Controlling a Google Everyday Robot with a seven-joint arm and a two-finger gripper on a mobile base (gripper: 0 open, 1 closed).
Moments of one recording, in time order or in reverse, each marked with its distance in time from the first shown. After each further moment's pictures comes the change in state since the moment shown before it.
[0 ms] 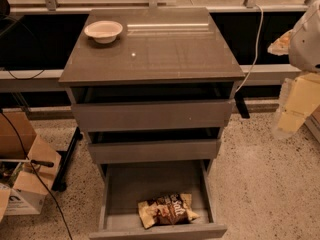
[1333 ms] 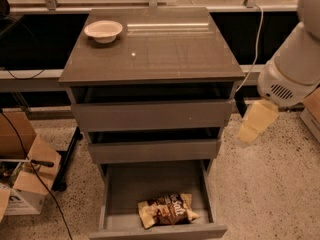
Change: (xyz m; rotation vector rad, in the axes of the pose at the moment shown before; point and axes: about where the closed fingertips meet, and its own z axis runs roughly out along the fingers) arm 0.016 -0.011 0.092 0.010 0.061 0.337
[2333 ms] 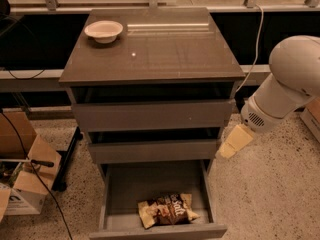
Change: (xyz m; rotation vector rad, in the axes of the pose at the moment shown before) arm 0.017 0.008 0.113 -0.149 0.000 0.227
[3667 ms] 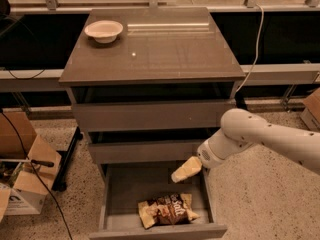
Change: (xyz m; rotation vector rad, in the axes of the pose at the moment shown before) arm -0.035 0.045 0.230 -0.323 -0.083 0.238
